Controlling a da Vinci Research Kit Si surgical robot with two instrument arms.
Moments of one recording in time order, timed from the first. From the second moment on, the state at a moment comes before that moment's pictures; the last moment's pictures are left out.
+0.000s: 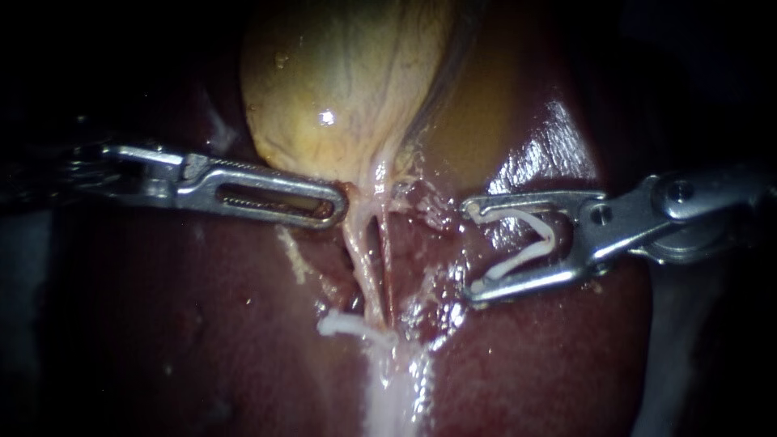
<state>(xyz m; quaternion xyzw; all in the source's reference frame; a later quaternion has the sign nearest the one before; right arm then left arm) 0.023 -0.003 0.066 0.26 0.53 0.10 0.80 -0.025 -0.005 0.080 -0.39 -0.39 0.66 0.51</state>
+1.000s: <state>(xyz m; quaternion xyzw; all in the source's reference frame) 0.024 -0.004 0.067 0.27 0.53 0.12 0.80 -0.021 -0.003 0.072 -0.39 -0.39 0.64 0.53</state>
